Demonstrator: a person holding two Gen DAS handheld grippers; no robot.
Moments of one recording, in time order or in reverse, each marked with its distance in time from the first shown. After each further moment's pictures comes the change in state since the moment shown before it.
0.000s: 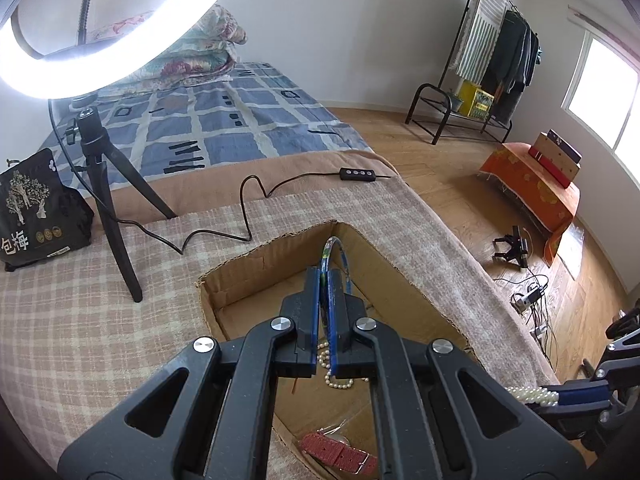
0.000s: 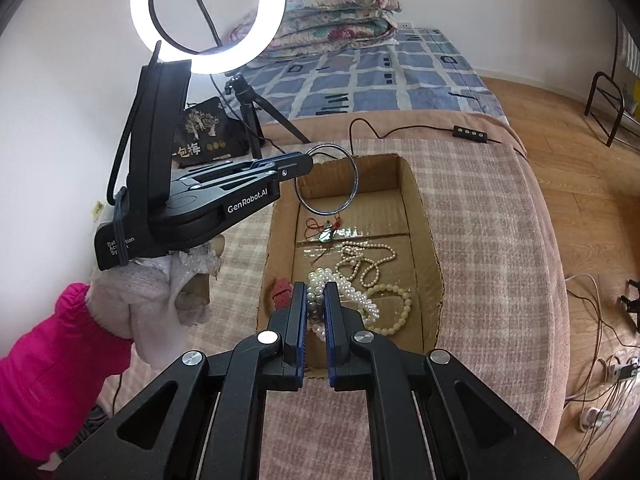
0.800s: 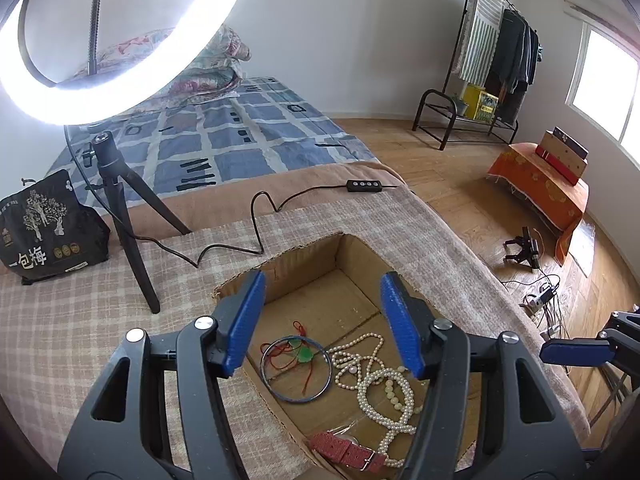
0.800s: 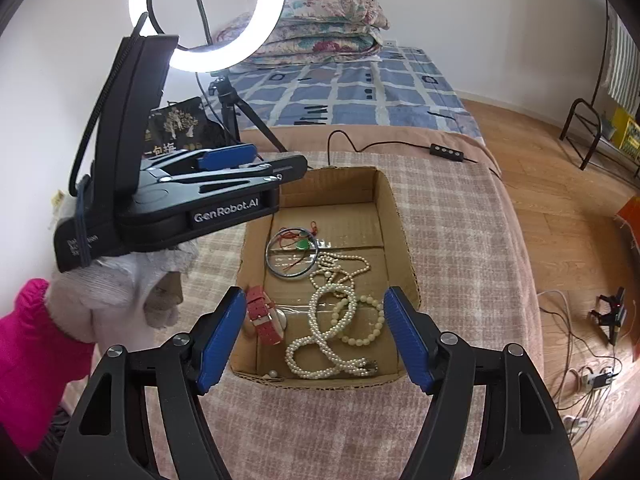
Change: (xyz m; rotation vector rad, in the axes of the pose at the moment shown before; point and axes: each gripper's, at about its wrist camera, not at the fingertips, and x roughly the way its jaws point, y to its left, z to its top) left arm -0.018 -0.004 0.002 0.029 -0.044 0.047; right arm 0.000 0.012 -0.003 -0.053 -0.052 -0.149
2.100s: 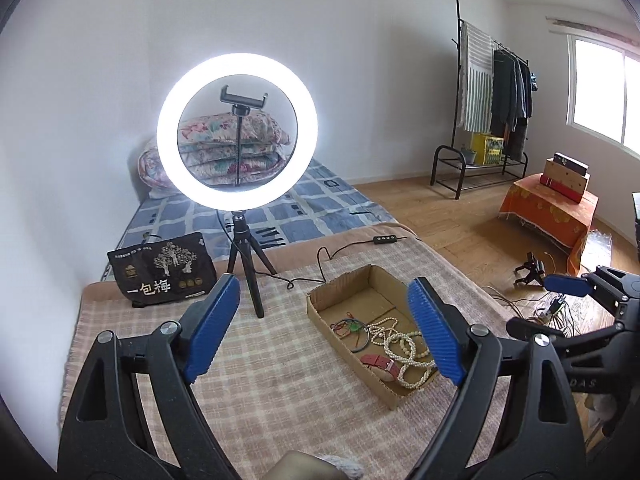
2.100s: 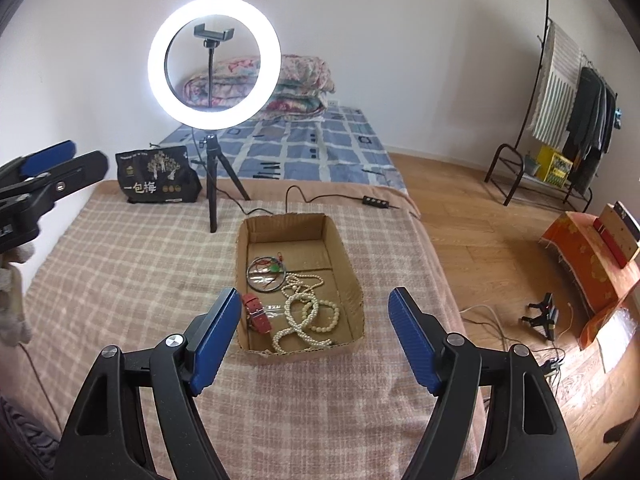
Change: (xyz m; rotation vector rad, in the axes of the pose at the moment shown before) left arm -0.242 0.010 -0.040 0.071 -0.254 0.122; right arm -0.110 0.059 -0.039 0.004 -0.218 -0.280
